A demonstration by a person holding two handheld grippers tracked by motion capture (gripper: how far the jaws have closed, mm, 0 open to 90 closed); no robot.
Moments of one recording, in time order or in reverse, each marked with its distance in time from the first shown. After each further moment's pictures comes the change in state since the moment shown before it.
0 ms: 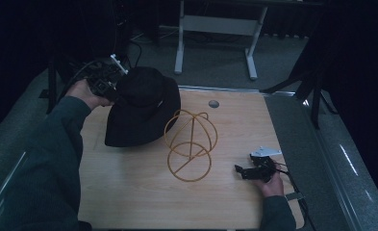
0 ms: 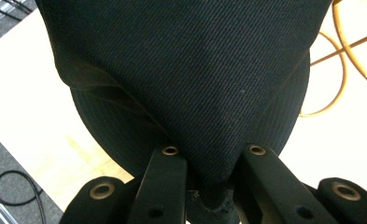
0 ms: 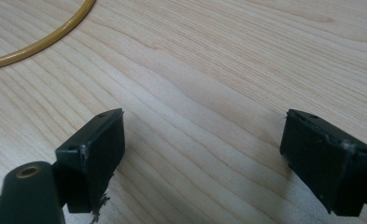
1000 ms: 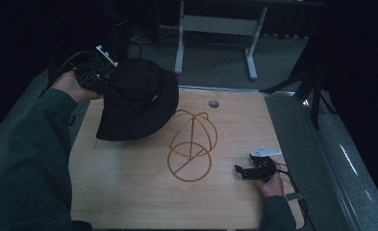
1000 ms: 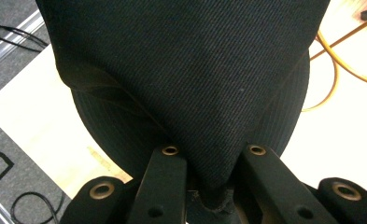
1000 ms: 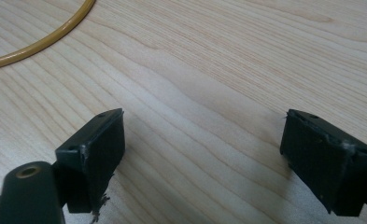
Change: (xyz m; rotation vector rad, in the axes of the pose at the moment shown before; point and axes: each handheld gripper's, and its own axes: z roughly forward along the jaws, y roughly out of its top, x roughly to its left) left arm 0.011 -0.008 -0.029 -0.050 0.003 0.091; right arm 0.000 0.000 0.000 0.000 -0.001 -0.002
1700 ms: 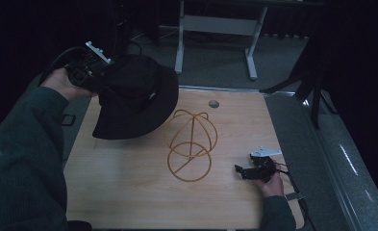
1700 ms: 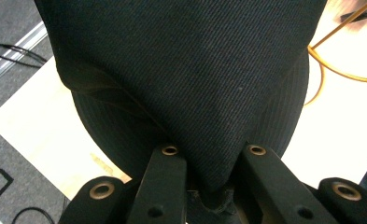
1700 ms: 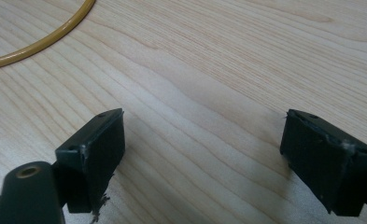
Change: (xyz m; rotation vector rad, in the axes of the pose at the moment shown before) left arm 0.003 -0.008 -0.019 -0.053 -0.029 0.044; right arm 0.000 0.000 0.000 0.000 0.000 0.000
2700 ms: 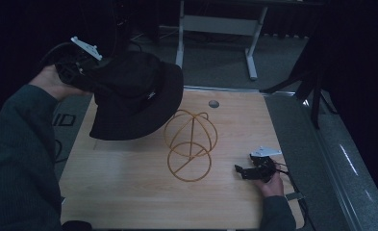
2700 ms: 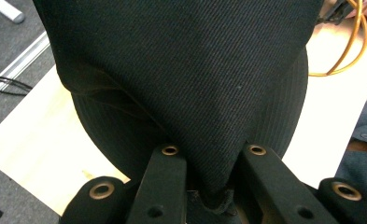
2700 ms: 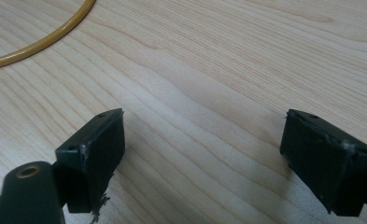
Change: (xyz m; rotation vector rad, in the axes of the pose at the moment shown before) left arm -0.006 -0.005 -0.023 -0.068 -0.070 0.084; right arm 0.000 0.000 0.000 0.001 -0.001 -0.002
